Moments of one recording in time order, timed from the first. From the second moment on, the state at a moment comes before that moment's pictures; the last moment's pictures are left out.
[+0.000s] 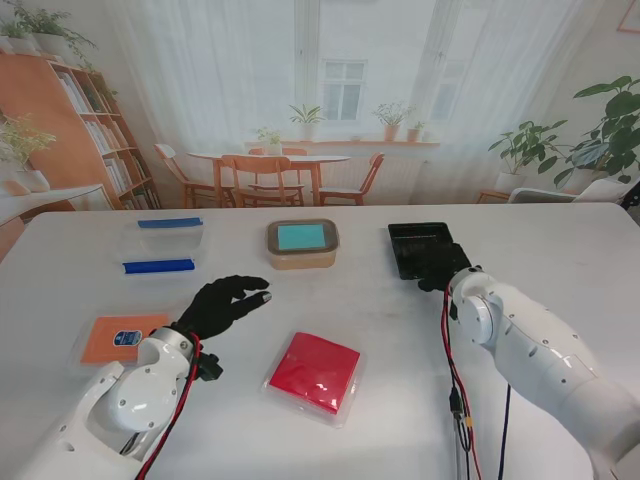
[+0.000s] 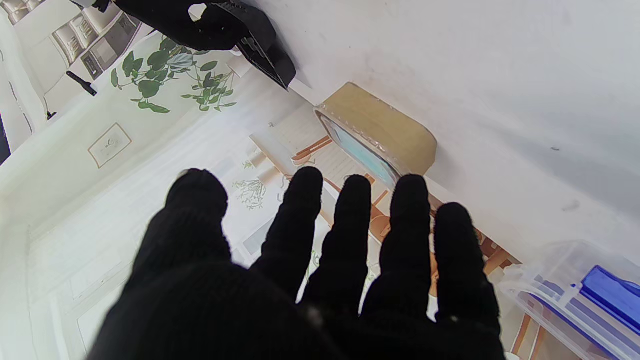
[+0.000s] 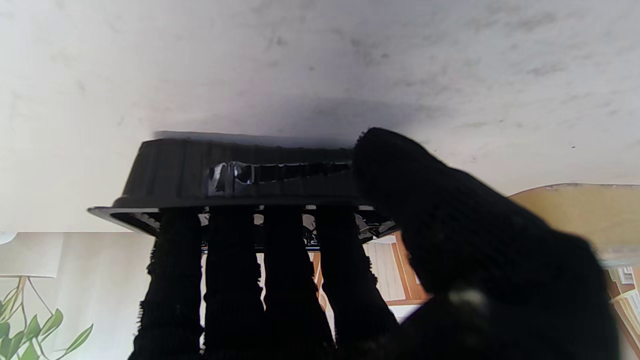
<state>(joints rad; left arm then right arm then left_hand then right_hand) 1.65 -1.12 -1.24 -1.71 0.45 0.01 0.00 -0.97 -1.11 0.77 -0.84 -0.74 -0.01 -0.12 0.83 -0.05 0.02 0.03 0.60 0.18 0.29 0.23 0.53 0.23 0.41 0.37 0.37 0.30 0.58 0.47 -0.05 0.26 1.07 0.59 0.69 -0.67 0.91 -0.02 0.54 0.13 0.78 0.54 0.51 0.16 0.94 0.54 0.47 0.16 1.05 0.61 0.12 0.15 1.24 0.60</state>
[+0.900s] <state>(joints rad) 1.67 -1.12 -1.25 -1.72 0.42 -0.02 -0.01 -1.10 -1.07 0.88 -1.03 -0.75 -0.22 -0.02 0.83 -0.05 0.02 0.03 0.60 0.18 0.29 0.23 0.53 0.23 0.41 0.37 0.37 0.30 0.58 0.47 -0.05 0.26 1.06 0.59 0.85 -0.79 0.93 -0.17 0.84 0.16 1.01 0.28 1.03 0.21 0.87 0.52 0.96 0.21 1.11 0.58 0.51 0.25 1.42 0.62</state>
